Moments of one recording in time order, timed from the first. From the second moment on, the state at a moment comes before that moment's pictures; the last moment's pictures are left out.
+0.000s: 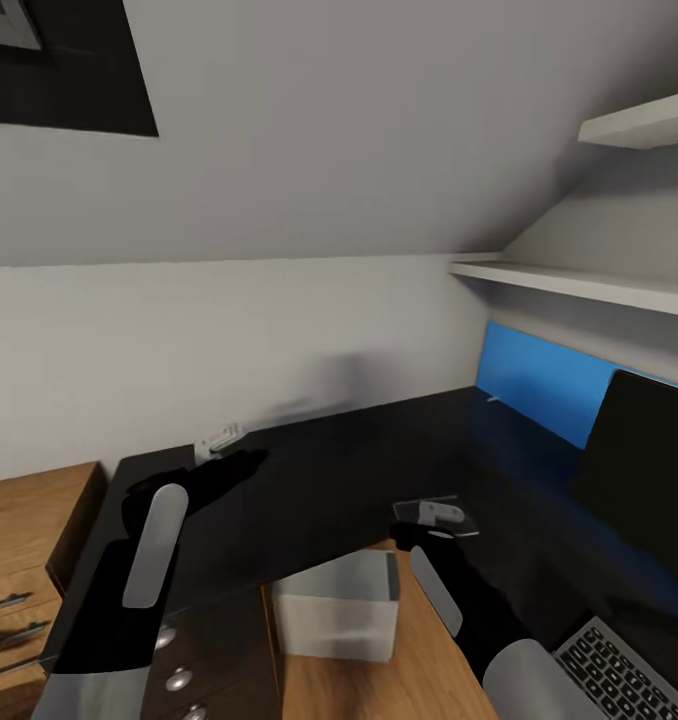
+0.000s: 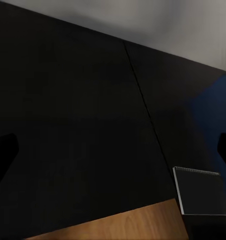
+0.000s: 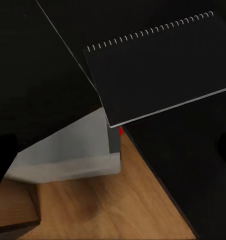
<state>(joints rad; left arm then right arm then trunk) -0.51 -0.09 0.02 -1.57 0.69 0.90 0.44 -0.58 0.09 0.28 -0.86 -0.44 0.44 -0.49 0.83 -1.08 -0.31</state>
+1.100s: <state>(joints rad) -0.51 -0.09 0.00 -1.54 0.68 0.90 0.44 -0.58 0.08 0.33 -0.90 -0.42 0.38 -0.48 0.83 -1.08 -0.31</state>
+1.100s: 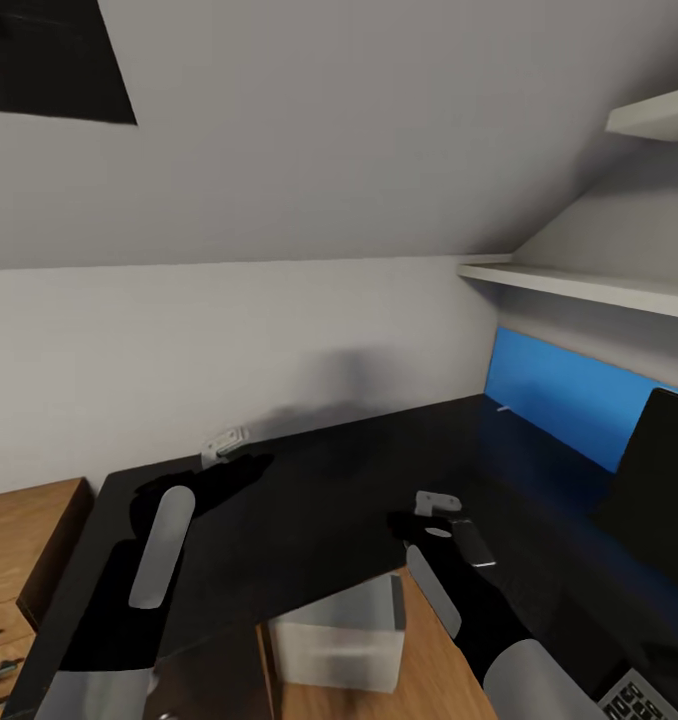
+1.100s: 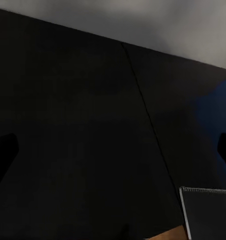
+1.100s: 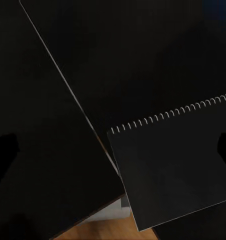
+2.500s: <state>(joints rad) -0.51 -0.09 0.00 -1.54 0.68 0.90 0.43 -0.58 0.06 0.32 -0.90 -0.42 0.34 -0.48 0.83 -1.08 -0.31</state>
